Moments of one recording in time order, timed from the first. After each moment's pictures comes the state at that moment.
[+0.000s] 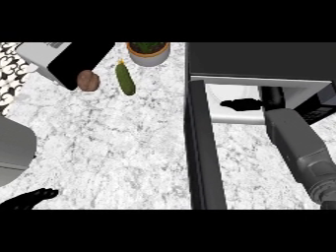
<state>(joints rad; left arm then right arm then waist) 0.51 0.03 0.06 -2.26 0.22 -0.51 -0.07 -0.93 -0.23 -0.39 -0.12 0.29 -0.17 -0.88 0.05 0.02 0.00</state>
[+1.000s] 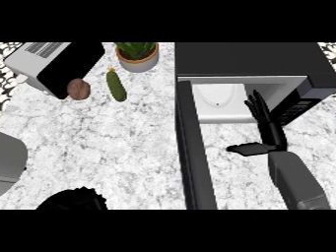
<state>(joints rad) 0.35 0.00 -0.28 -2.18 0.03 -0.36 0.07 -0.60 -0.16 -0.35 -0.30 0.22 0.15 -1.00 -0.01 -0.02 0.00</state>
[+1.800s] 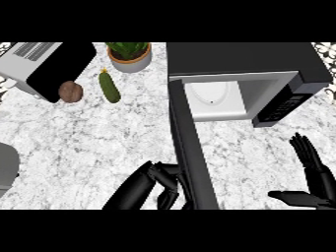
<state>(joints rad) -0.01 0.00 -0.56 -1.77 -0.17 -0.13 0.03 -0.12 -0.26 -0.29 -0.74 0.12 0.26 -0.95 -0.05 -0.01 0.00</state>
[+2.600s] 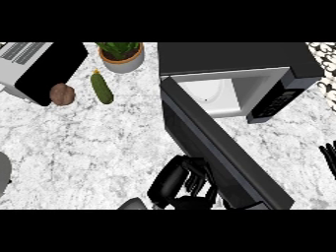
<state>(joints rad) -0.30 0.00 -0.80 -1.21 -0.04 0.32 -0.26 0.17 -0.35 -0.20 -1.28 -0.10 0.40 -0.82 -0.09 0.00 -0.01</state>
